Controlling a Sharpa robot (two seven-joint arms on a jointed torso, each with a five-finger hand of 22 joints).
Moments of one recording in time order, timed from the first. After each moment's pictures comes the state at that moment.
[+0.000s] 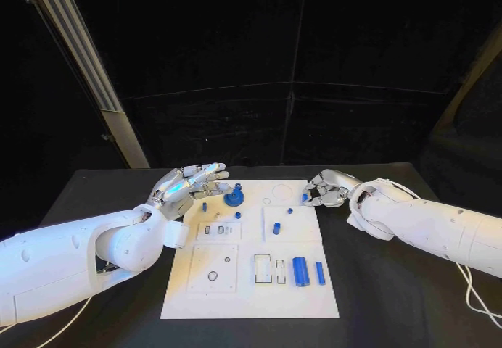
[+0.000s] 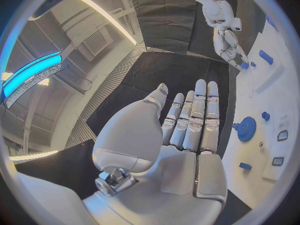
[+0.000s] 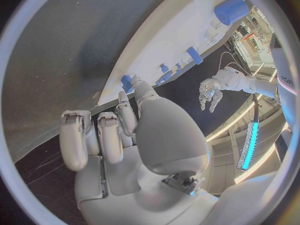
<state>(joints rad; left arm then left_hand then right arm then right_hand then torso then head) 1.26 -0.89 -0.21 1.59 0.21 -0.12 0.57 1.33 0.08 0.11 0.06 0.06 0.88 0.23 0.11 0.07 0.93 0.20 0.12 0.07 1.06 0.13 0.24 0.21 0.17 0.85 0.24 0.38 0.14 1.17 -0.71 -0.07 1.13 -1.21 -0.31 0.07 1.39 0.00 0.01 0.03 0.26 0.92 0.17 0.11 0.08 1.31 0.08 1.37 1.26 1.47 0.01 1.57 1.31 0.01 1.47 0.11 1.55 1.31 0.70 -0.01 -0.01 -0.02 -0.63</state>
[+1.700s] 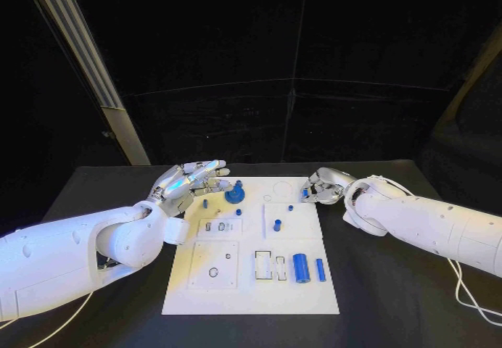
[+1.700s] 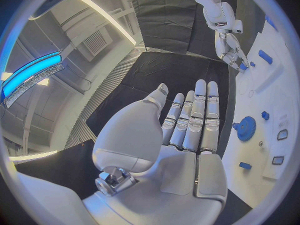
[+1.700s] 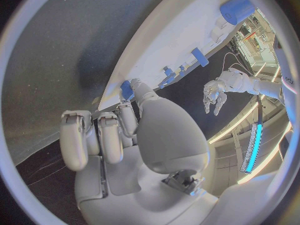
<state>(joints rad) 1.26 -0.89 -0.21 1.58 0.21 -0.12 0.56 1.33 0.08 0.11 0.06 0.06 0.88 0.23 0.11 0.07 0.93 0.20 0.12 0.07 1.06 0.13 0.24 0.21 0.17 0.85 0.24 0.38 0.14 1.17 -0.67 -0.07 1.09 -1.22 -0.29 0.03 1.39 0.04 0.10 0.01 0.20 1.00 0.15 0.14 0.08 1.32 0.07 1.37 1.27 1.47 0.01 1.57 1.31 0.01 1.47 0.11 1.55 1.31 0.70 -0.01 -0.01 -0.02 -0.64</state>
